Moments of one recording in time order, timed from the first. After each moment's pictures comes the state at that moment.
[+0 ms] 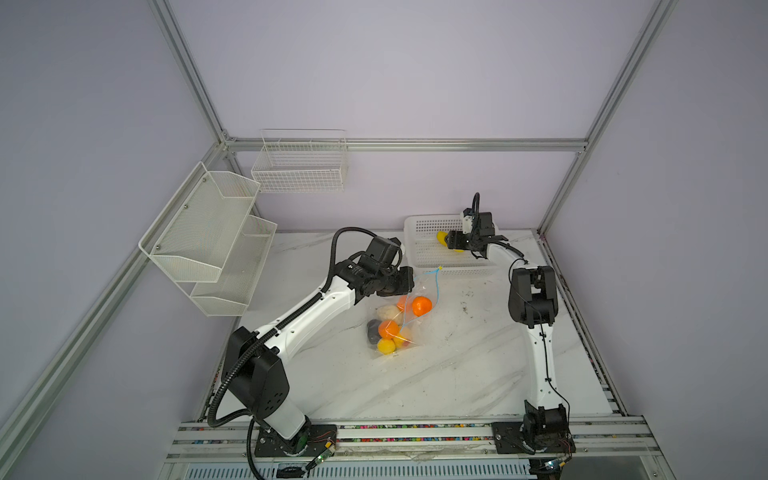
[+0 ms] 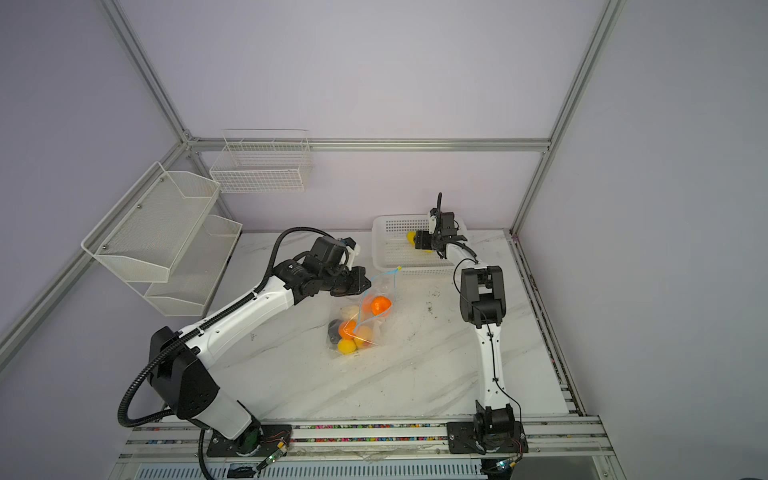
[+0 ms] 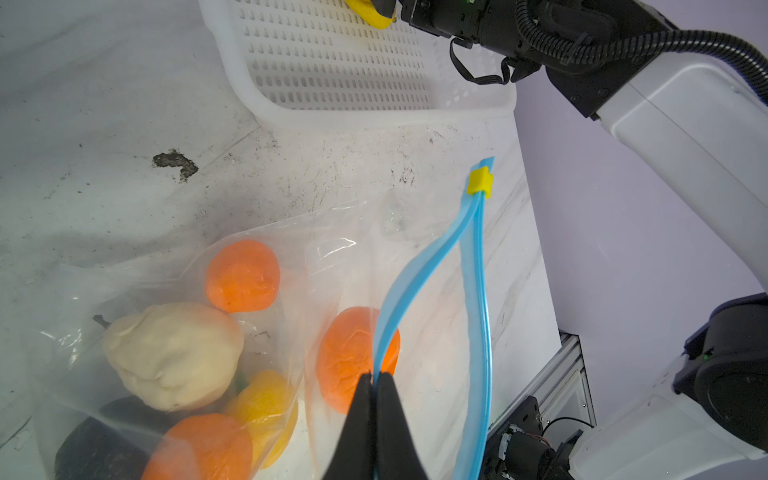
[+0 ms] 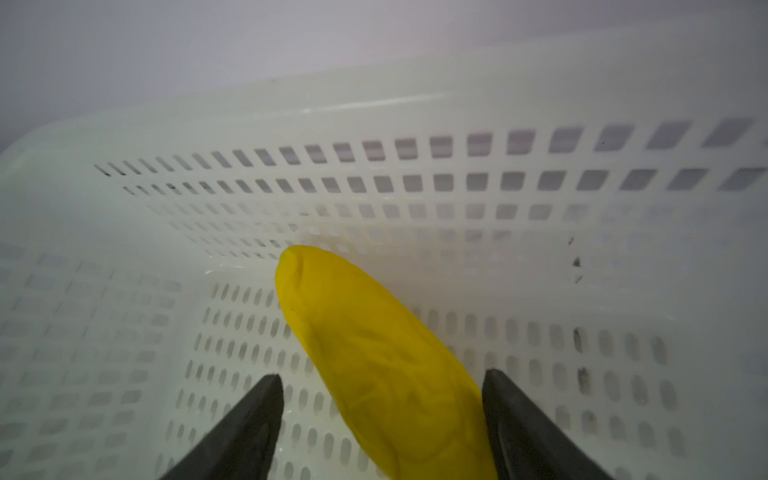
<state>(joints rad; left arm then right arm) -0.62 1.61 1.46 -0.64 0.23 -0.62 0.15 2.45 2.02 -0.26 -0.26 0.18</state>
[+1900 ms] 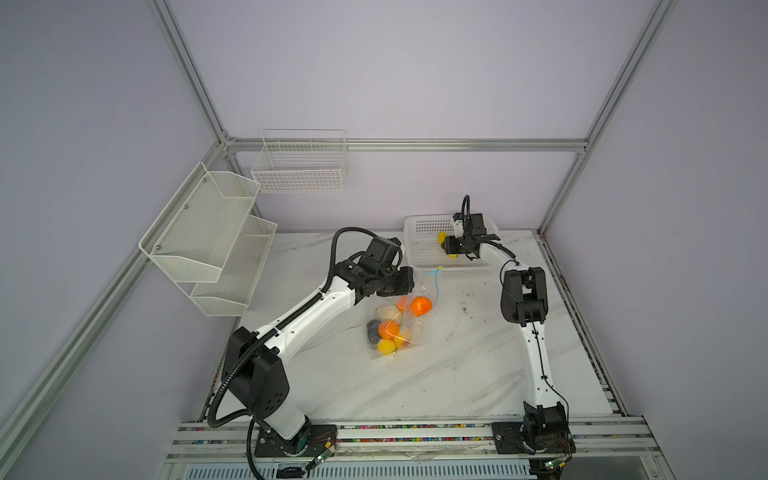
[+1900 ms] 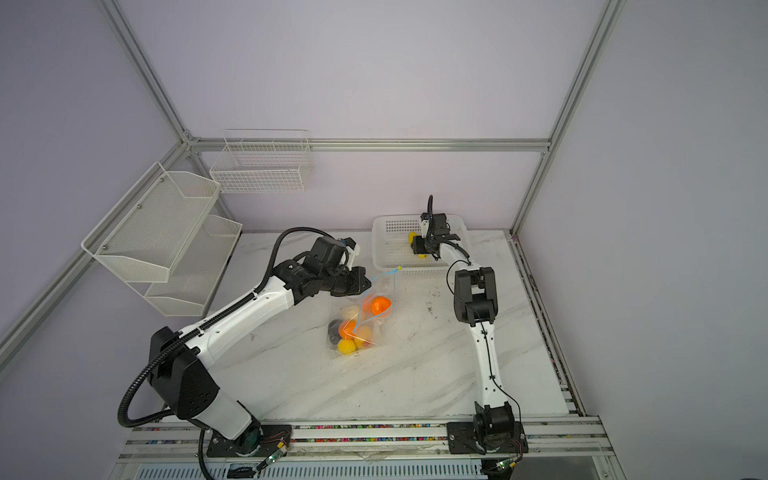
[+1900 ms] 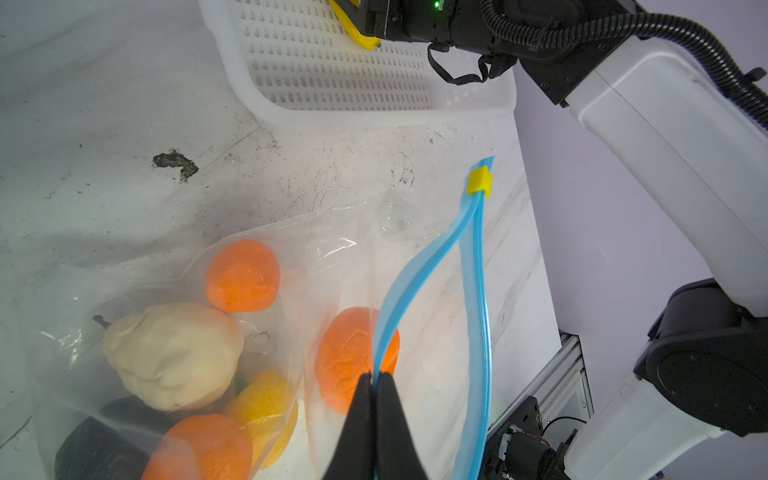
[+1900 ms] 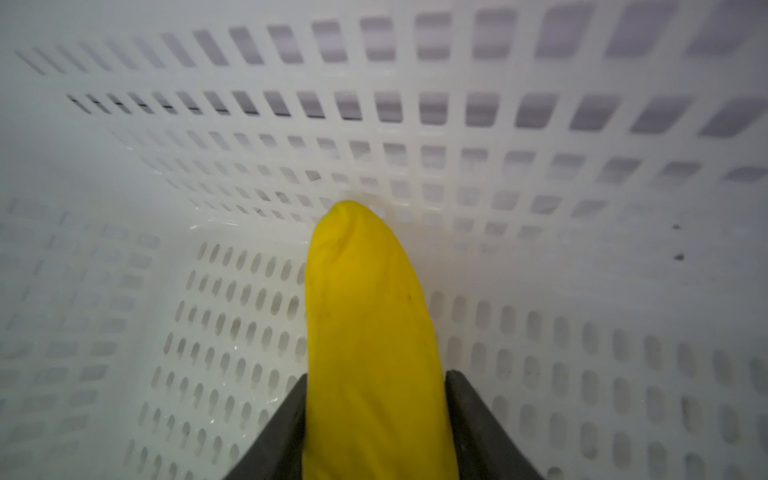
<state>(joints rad) -0.62 1.61 1.46 -0.64 0.23 -0.62 0.18 2.56 2.20 -0.41 -0.25 0.09</state>
